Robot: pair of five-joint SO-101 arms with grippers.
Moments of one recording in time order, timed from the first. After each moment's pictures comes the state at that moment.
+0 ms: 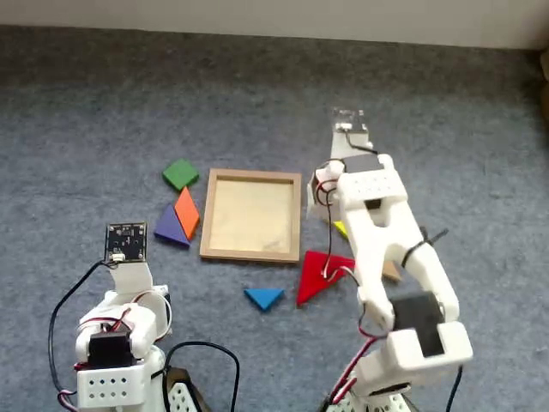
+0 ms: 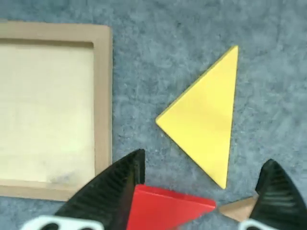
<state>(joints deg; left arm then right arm) -12.0 -102.5 96.0 76.1 5.8 -17.2 5.1 16.8 63.3 -7.1</state>
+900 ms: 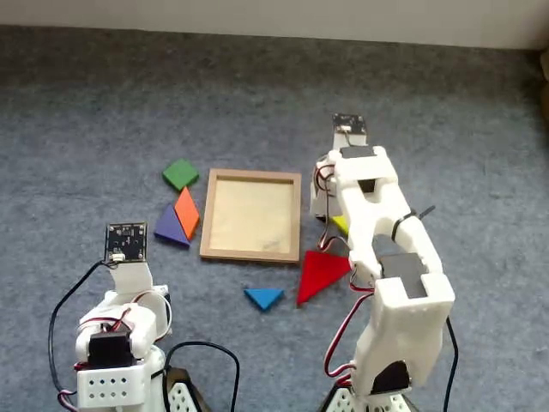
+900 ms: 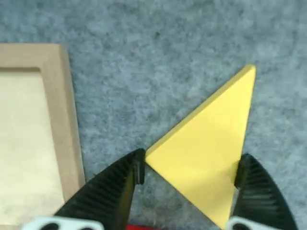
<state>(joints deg) -12.0 -102.5 96.0 76.1 5.8 -14.7 20.4 7.1 62.9 -6.7</state>
